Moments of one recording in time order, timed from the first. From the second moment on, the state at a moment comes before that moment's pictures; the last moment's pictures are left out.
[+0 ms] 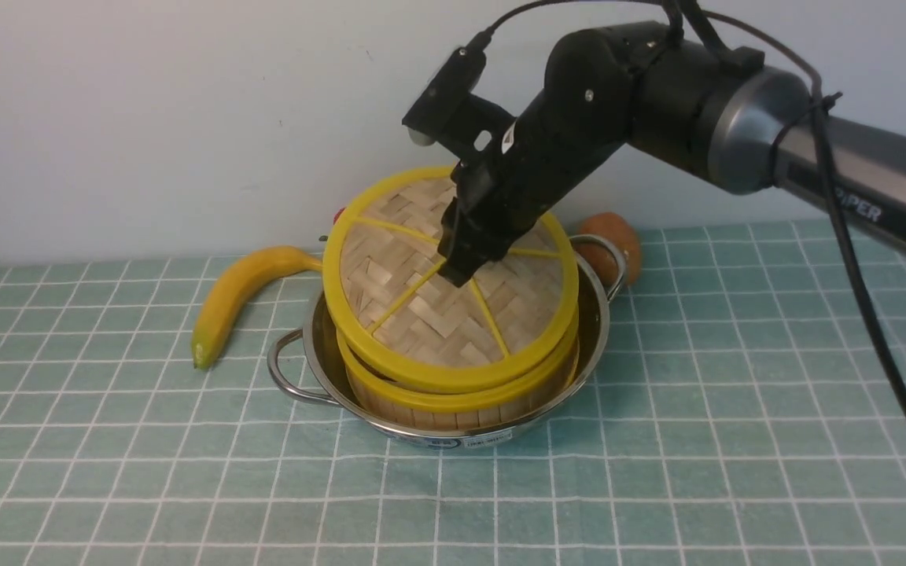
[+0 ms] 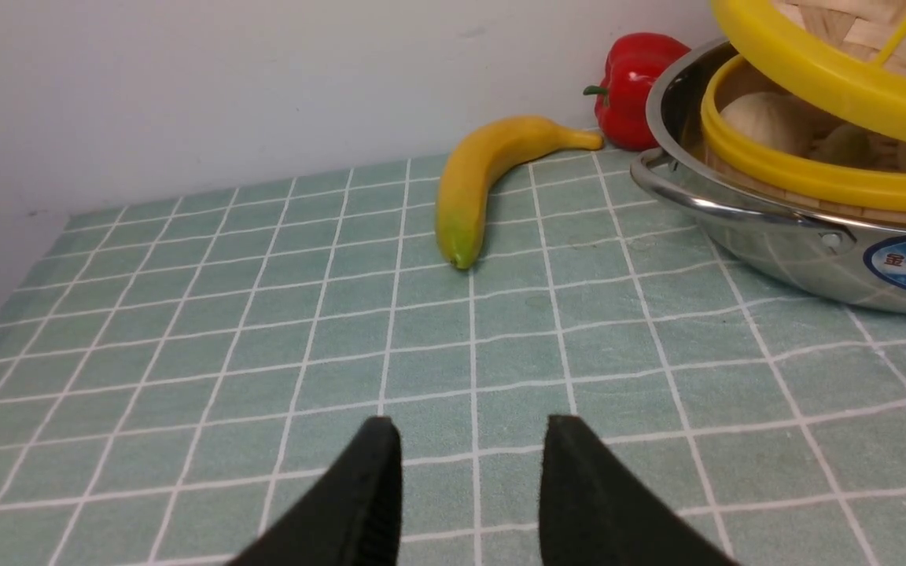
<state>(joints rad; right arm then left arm) 0.58 2.17 -2.01 0.22 0.96 -0.53 0.04 0.00 0.01 -0.12 0.34 0.26</state>
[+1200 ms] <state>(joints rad) 0.58 2.17 -2.01 0.22 1.01 -0.49 0.04 0.00 0.01 -0.12 0.34 0.26</state>
